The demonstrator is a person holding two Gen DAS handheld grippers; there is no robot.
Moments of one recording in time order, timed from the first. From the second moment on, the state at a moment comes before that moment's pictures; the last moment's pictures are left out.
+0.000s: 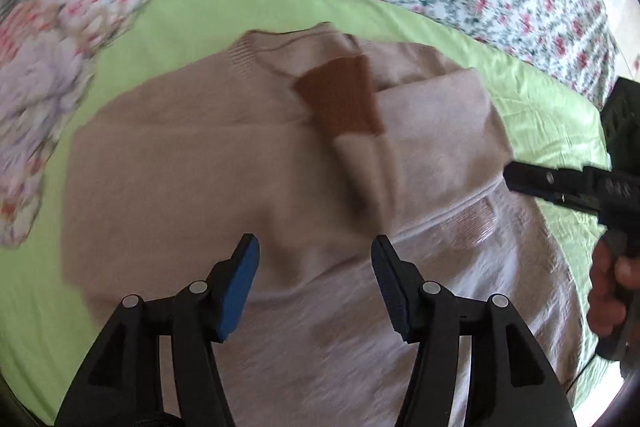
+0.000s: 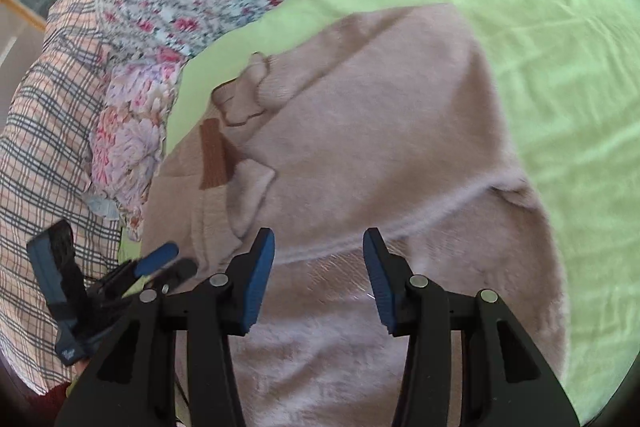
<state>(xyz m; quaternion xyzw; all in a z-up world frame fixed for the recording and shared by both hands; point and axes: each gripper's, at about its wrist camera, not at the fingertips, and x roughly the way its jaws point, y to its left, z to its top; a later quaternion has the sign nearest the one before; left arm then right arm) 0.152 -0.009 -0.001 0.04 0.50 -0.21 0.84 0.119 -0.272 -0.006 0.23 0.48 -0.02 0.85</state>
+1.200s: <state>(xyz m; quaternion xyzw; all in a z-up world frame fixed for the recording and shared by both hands) 0.207 0.145 -0.047 -0.08 0.55 -0.01 0.83 0.140 -0.352 -0.027 0.26 0.44 -0.10 0.86</state>
